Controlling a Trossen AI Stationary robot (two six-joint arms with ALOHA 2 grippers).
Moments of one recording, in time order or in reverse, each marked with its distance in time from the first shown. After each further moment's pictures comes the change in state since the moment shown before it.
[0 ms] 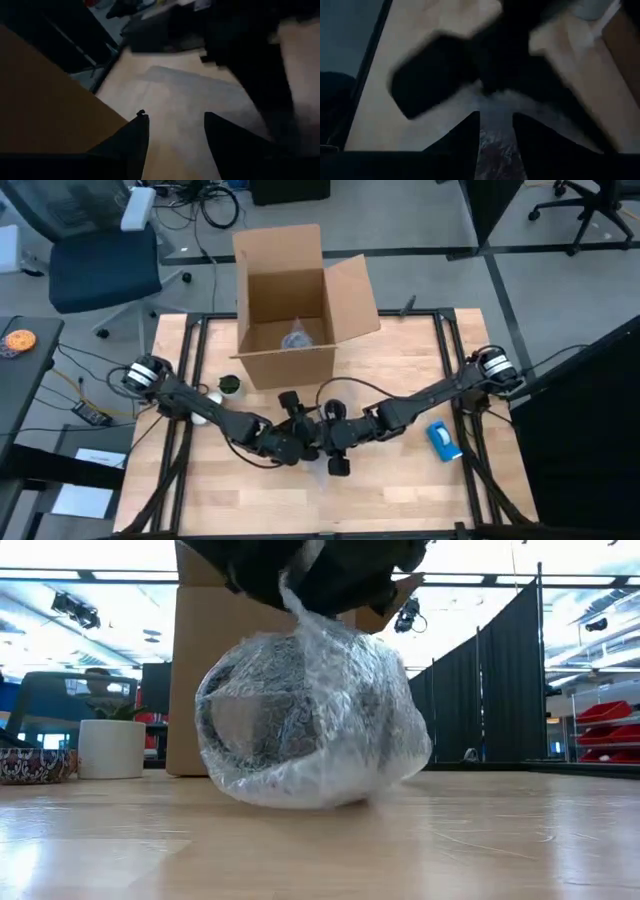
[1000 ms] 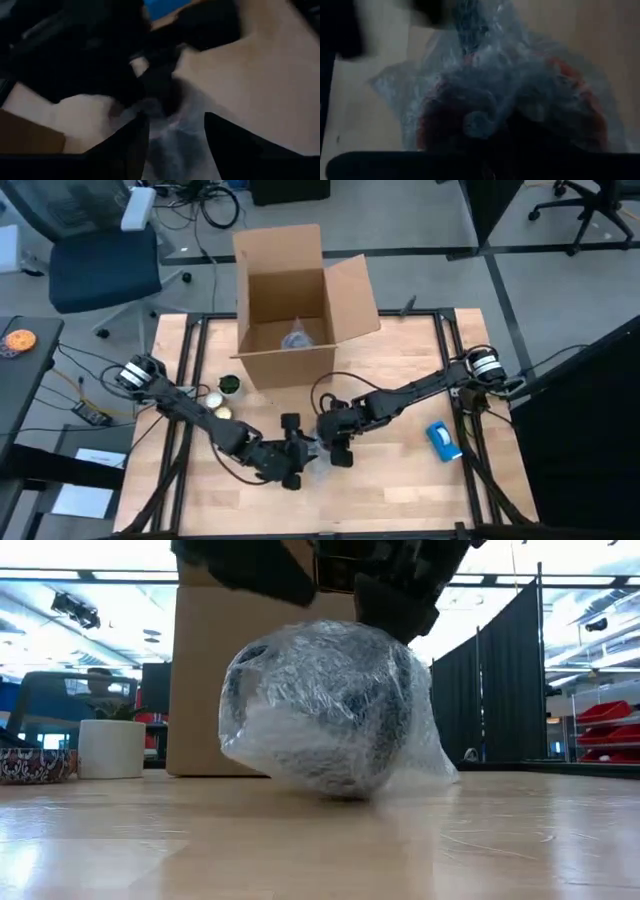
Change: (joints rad) left arm -0.076 0.008 0.001 -0.029 0.348 -0.063; right arm -0.076 0.066 0.008 -0.215 -0.240 0.018
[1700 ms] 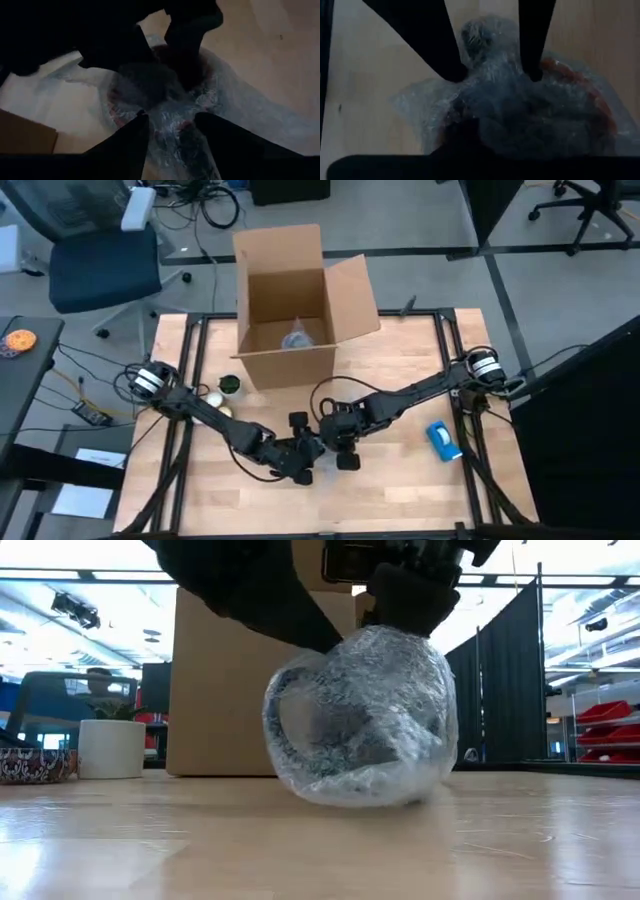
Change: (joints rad) left arm 0.046 0.122 0.001 0.112 0.014 -0.006; right arm 0.018 0.002 0.068 -0.144 -0.002 -0.044
